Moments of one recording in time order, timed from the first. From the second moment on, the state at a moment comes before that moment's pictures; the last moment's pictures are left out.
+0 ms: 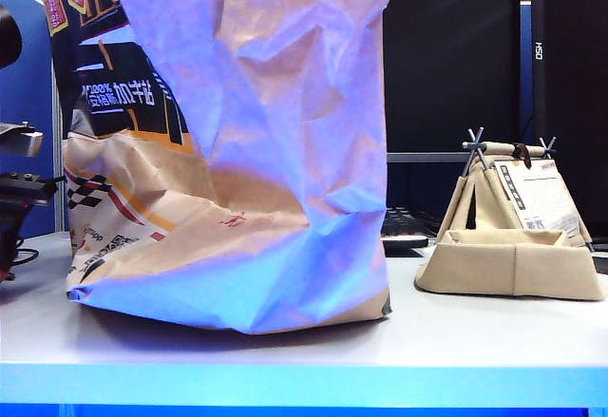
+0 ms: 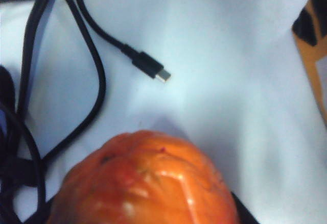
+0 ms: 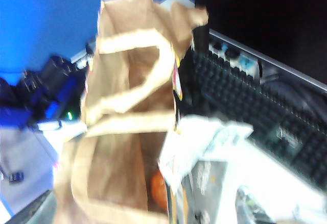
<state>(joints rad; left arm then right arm) -0.13 1.46 0.76 -0.26 -0.25 -0.09 0.93 1.58 2.17 -1.15 0.14 0.10</state>
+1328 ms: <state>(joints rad) -0.13 0.94 1.08 -0.68 0.02 -0.02 0.68 1.86 2.16 -0.84 -0.74 0.36</state>
